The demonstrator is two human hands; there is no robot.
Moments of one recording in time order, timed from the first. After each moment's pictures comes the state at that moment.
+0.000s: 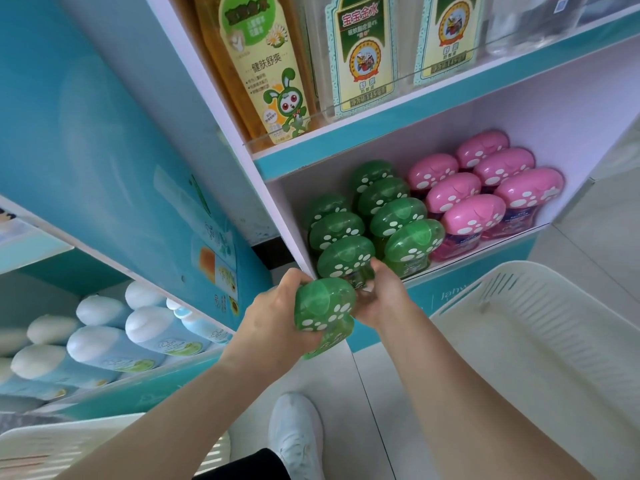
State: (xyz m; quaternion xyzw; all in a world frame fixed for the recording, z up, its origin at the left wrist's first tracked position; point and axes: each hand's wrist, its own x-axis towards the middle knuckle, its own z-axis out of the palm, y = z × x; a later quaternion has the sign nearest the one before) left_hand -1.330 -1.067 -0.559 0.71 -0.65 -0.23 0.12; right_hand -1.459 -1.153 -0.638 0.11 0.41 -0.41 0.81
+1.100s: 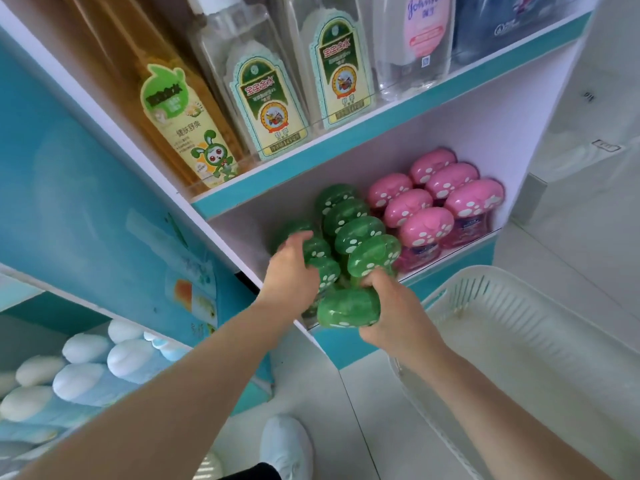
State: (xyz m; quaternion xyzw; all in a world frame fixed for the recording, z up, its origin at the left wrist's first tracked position) left_hand -1.404 -1.137 -0.537 0.73 -0.63 -0.21 0.19; right_hand -1.550 -1.107 -0.616 -0.72 0.55 -0.30 0.31
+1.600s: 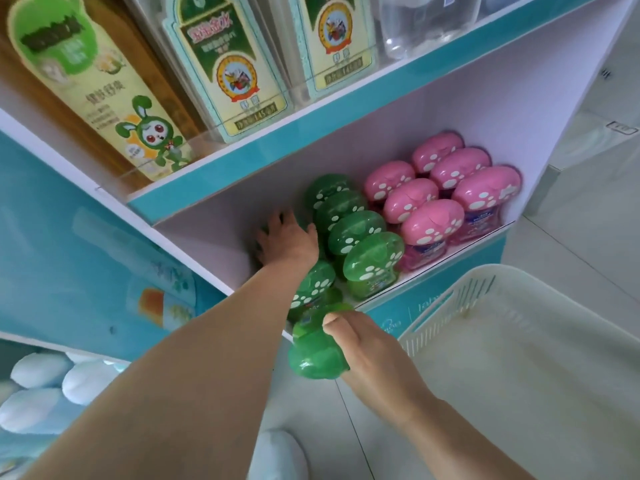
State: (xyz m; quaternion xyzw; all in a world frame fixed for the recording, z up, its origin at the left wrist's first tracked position) left_hand -1.397 -1.243 -0.611 0.83 -0.55 -0.11 0.04; right_hand -1.516 -1.097 -0.669 -0.82 0.45 -0.34 0.13
